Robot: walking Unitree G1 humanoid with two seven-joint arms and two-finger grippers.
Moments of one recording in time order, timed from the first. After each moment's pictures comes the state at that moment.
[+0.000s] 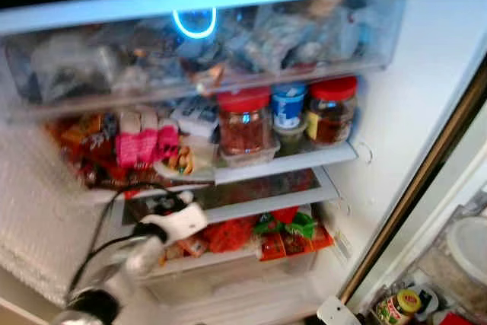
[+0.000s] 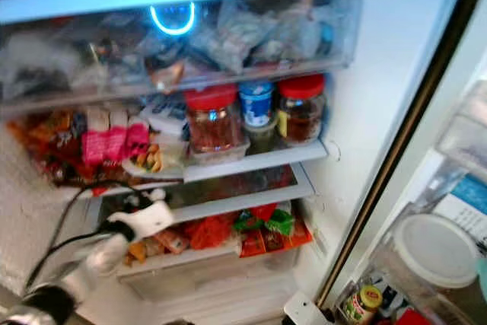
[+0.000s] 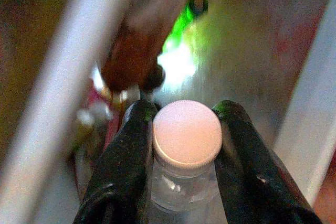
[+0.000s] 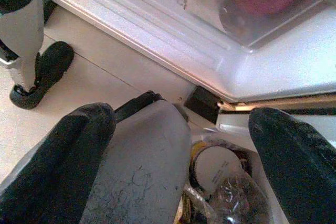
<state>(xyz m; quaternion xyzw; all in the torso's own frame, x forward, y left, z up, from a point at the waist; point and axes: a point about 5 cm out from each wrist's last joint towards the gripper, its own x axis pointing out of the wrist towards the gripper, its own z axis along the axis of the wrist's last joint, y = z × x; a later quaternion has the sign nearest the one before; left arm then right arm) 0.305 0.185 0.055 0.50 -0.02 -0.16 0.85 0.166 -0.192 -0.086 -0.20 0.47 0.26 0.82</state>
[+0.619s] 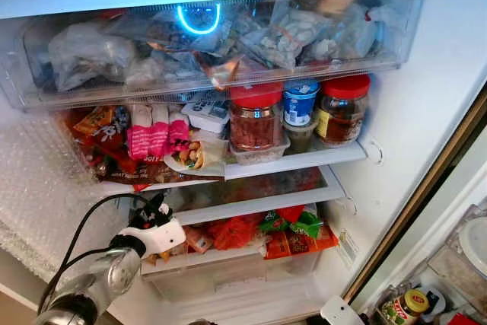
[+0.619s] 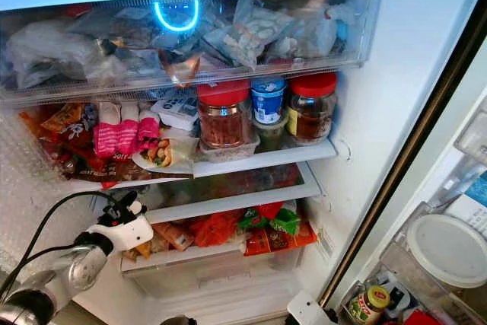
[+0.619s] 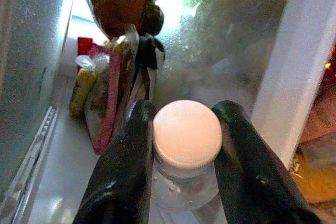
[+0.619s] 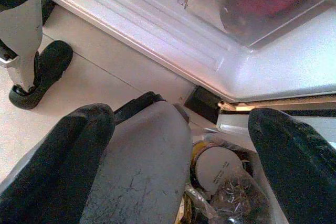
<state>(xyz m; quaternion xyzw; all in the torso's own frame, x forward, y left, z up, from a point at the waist) 0.300 0.211 0.039 0.56 0.01 -0.15 0.82 0.165 -0.197 -0.085 -0.20 0.47 0.25 0.82</state>
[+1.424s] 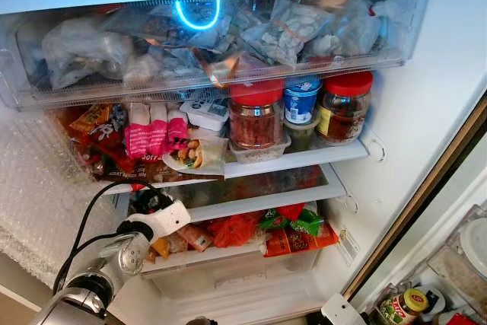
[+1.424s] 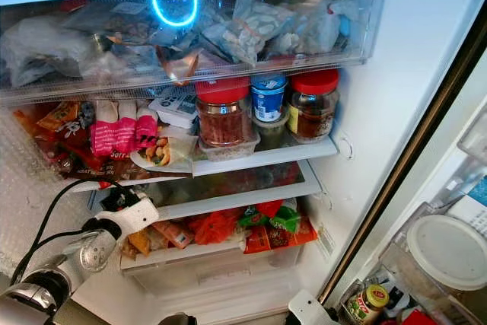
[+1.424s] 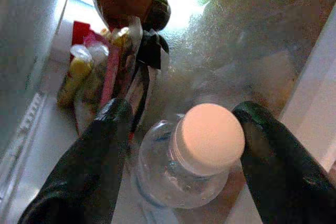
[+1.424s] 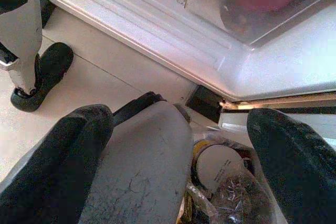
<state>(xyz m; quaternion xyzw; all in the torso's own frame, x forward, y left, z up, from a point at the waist) 0.318 0.205 0.049 0.51 0.03 -0.13 0.85 0.167 -0.198 -0.084 -0.19 0.47 0.25 0.83</state>
